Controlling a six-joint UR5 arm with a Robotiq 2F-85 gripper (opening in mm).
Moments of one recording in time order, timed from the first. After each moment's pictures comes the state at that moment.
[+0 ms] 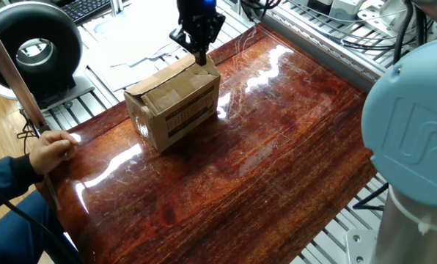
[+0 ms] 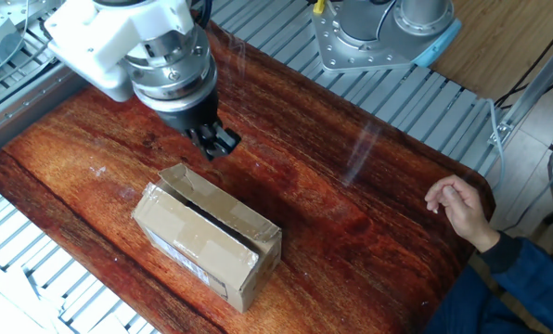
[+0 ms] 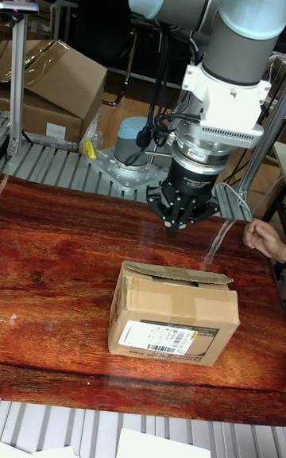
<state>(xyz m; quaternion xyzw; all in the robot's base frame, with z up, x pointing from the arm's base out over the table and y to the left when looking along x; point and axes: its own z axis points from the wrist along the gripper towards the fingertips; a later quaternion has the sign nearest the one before) 0.585 0.063 0.217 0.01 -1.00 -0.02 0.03</state>
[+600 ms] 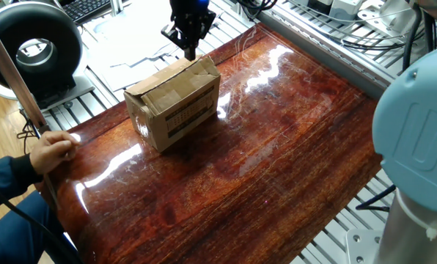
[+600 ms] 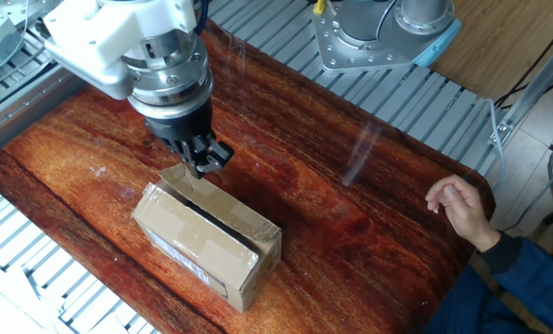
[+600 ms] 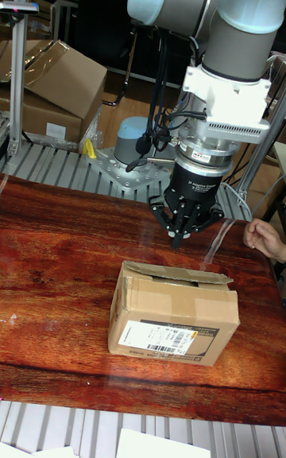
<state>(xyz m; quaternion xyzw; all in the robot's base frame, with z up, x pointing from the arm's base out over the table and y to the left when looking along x) 0.601 0.067 0.217 0.04 -1.00 -0.03 0.00</state>
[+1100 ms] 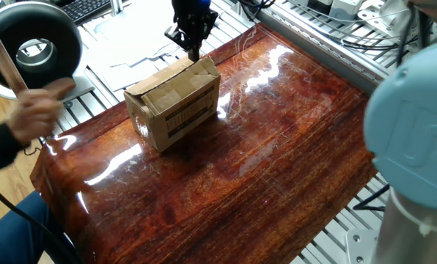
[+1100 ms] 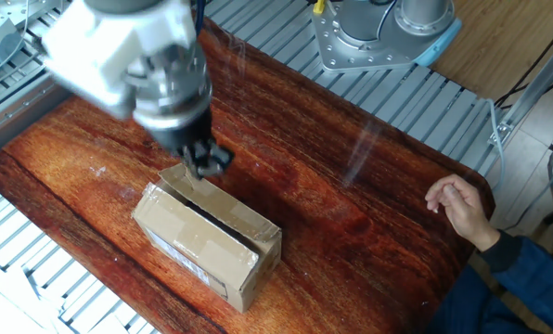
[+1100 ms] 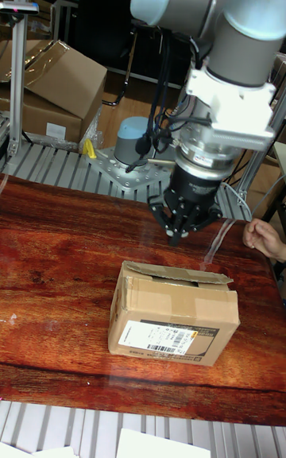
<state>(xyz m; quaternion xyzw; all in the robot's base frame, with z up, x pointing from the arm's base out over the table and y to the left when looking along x) 0.610 0.073 0.212 0.05 -1.00 -0.01 0.02</state>
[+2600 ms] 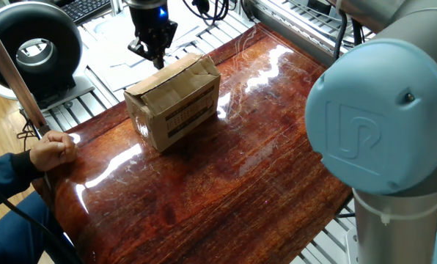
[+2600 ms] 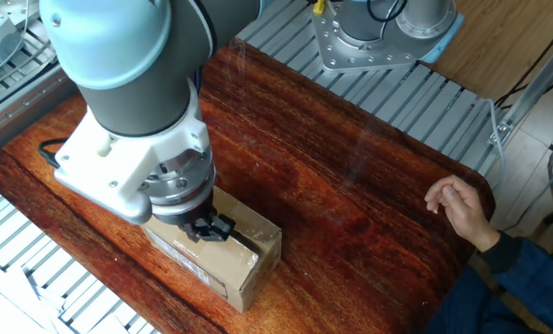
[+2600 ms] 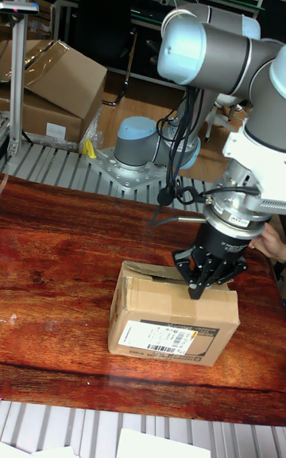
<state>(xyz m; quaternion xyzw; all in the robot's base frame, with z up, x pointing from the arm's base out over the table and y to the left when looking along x) 0.663 0.110 0.166 0.09 -1.00 0.00 0.00</state>
